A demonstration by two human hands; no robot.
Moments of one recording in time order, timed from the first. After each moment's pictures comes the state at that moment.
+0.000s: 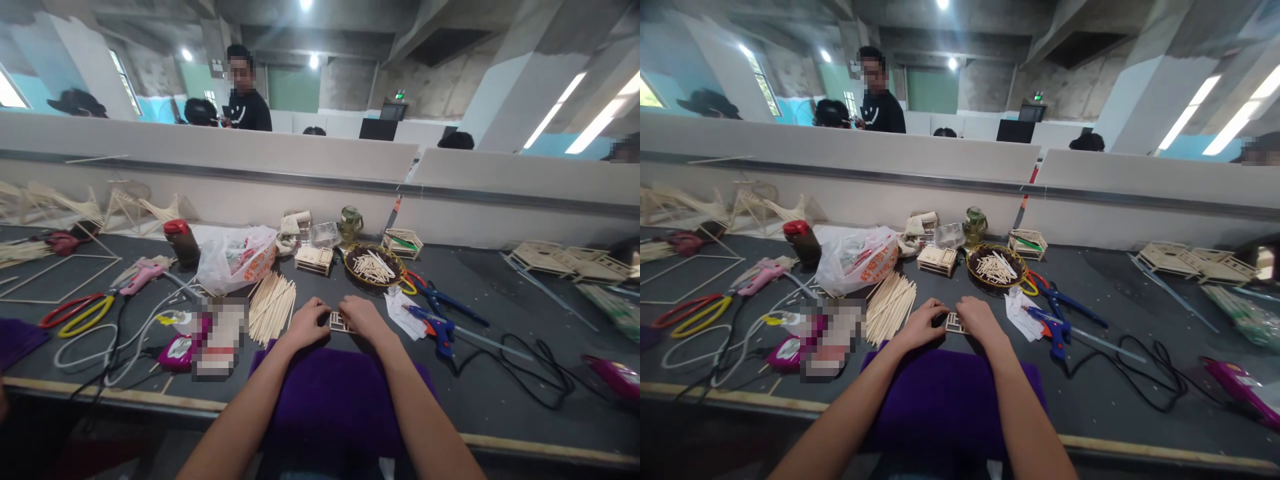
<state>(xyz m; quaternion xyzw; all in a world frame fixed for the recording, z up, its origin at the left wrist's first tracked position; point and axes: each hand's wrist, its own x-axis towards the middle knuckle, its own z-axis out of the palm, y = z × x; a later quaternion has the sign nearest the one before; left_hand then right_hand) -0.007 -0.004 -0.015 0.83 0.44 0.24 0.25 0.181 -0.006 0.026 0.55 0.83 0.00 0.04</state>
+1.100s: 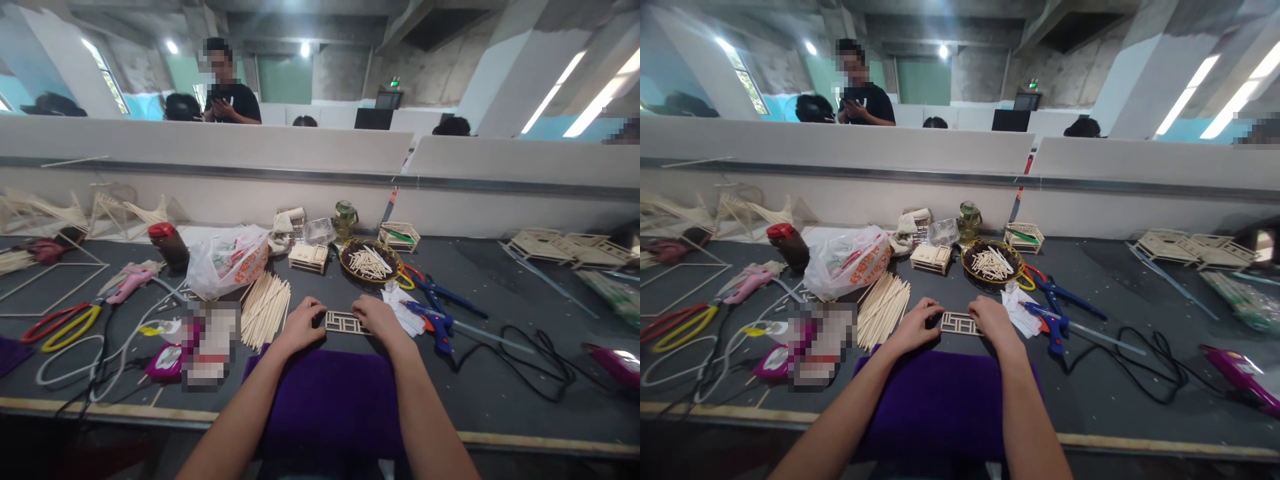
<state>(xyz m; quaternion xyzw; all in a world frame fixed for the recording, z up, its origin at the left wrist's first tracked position) -0.008 -0.004 -0.012 0.82 0.43 0.25 0.28 0.231 -0.012 0.012 0.62 0.78 -0.07 -0.05</state>
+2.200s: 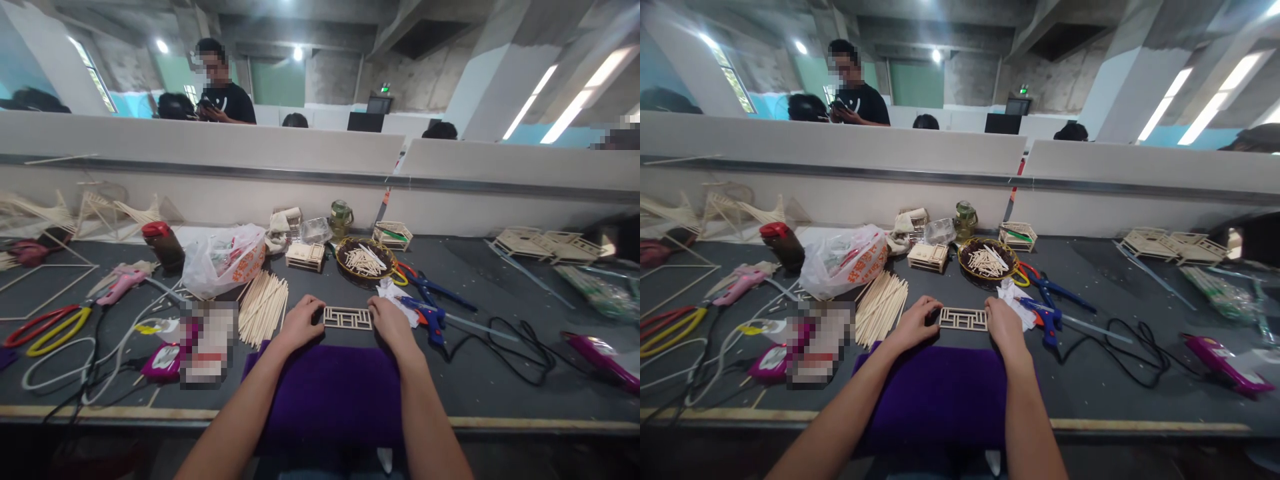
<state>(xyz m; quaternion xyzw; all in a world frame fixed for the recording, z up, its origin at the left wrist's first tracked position) -0.006 -0.007 -0.009 0.82 0.43 0.25 0.28 0.243 -0.037 0.004 0.73 0.67 -0.08 -0.12</state>
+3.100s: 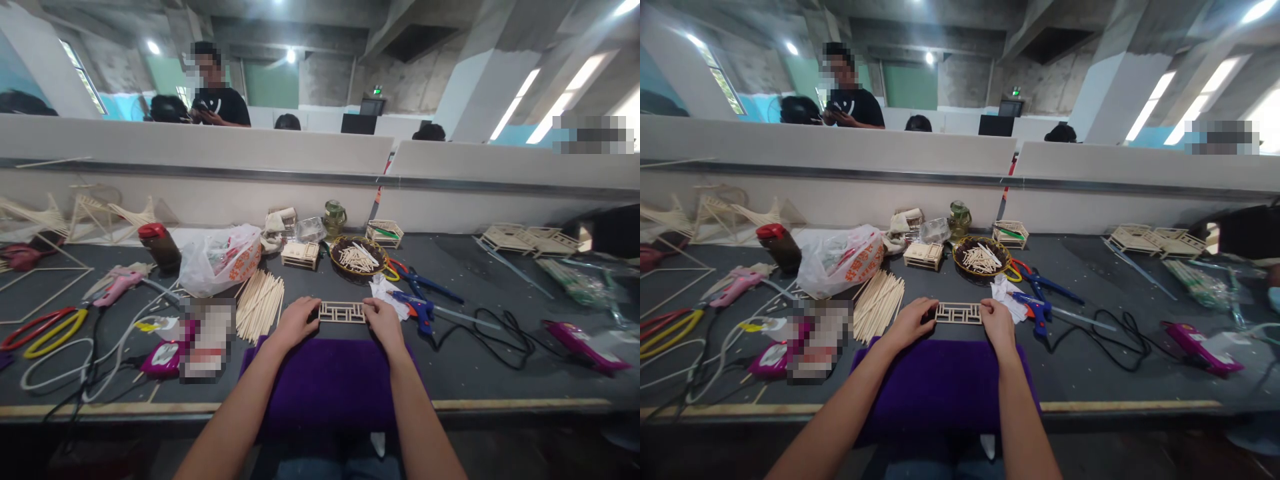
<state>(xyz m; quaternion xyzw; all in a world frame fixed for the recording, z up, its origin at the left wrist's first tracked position) -0.009 -0.014 -0.005 0.87 0.37 0.24 0.21 0.246 -0.051 -0.024 0.76 0.52 -0.21 -0.34</state>
